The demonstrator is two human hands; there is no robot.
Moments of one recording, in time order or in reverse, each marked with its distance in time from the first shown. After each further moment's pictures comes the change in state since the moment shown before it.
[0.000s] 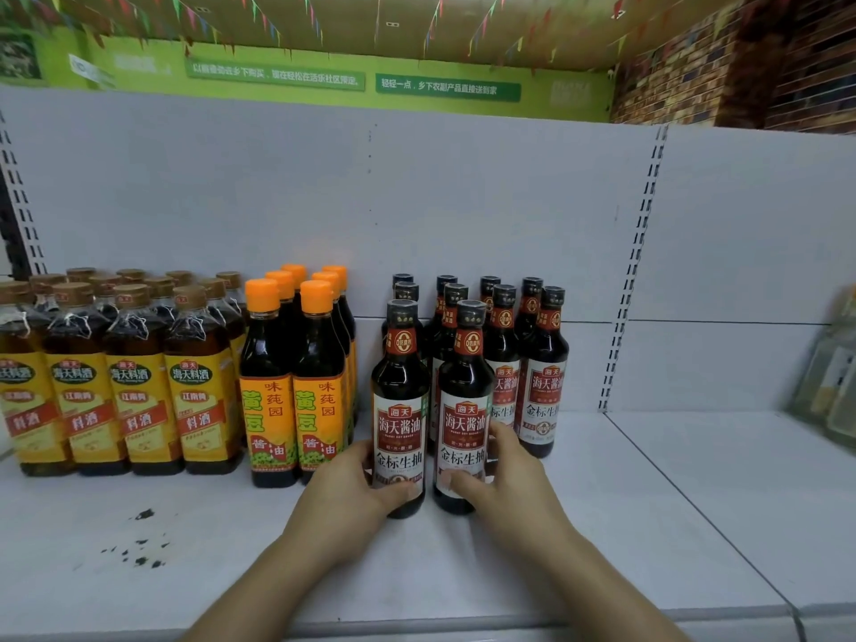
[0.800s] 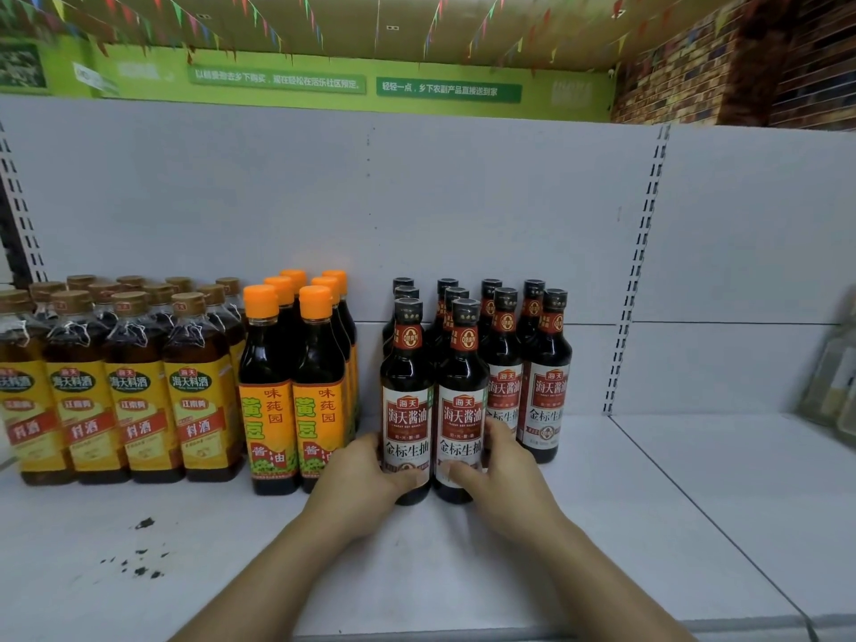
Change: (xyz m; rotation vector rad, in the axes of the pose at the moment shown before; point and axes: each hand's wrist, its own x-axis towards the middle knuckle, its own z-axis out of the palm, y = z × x) left_hand 0.030 0.008 0.008 0.036 -0.023 -0.027; right_hand 0.025 0.004 0.007 0.014 -0.020 0.009
